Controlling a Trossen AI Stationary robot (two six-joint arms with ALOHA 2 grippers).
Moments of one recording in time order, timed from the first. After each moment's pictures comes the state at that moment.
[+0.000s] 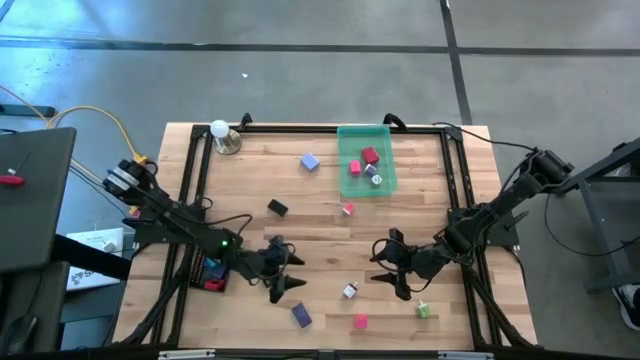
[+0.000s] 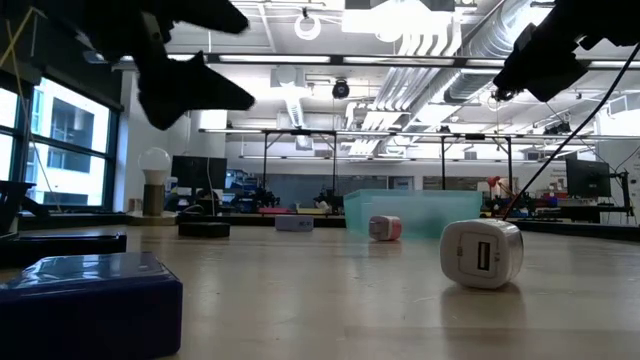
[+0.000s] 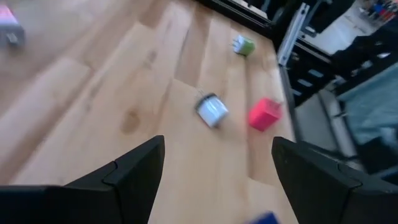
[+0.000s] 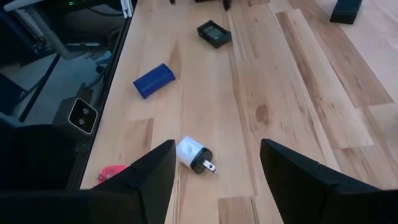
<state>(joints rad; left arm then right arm) -0.54 1.51 0.71 0.39 -0.40 -0.68 0.62 1.28 0.65 0.01 0.37 0.57</state>
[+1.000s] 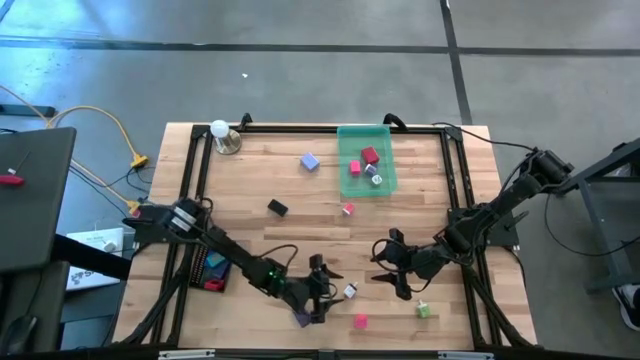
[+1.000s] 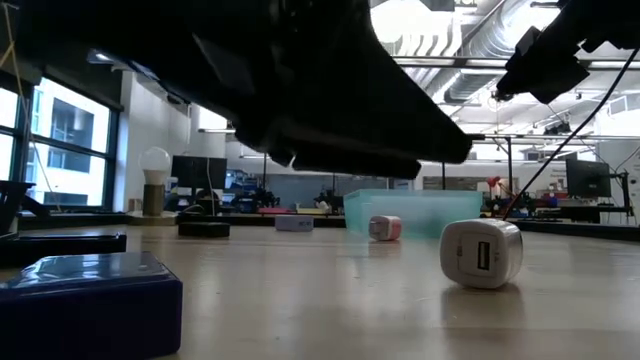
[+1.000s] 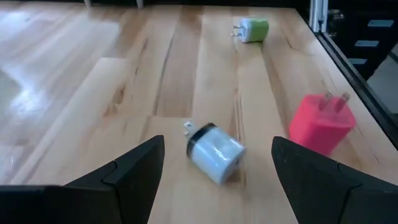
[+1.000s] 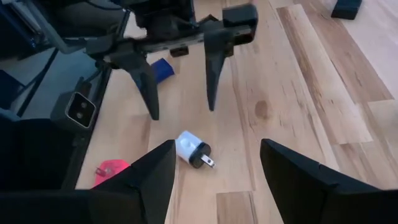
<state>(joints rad) -0.54 2.07 1.14 0.53 -0.52 -0.29 0.62 1.28 0.65 -0.01 0.37 0.57</state>
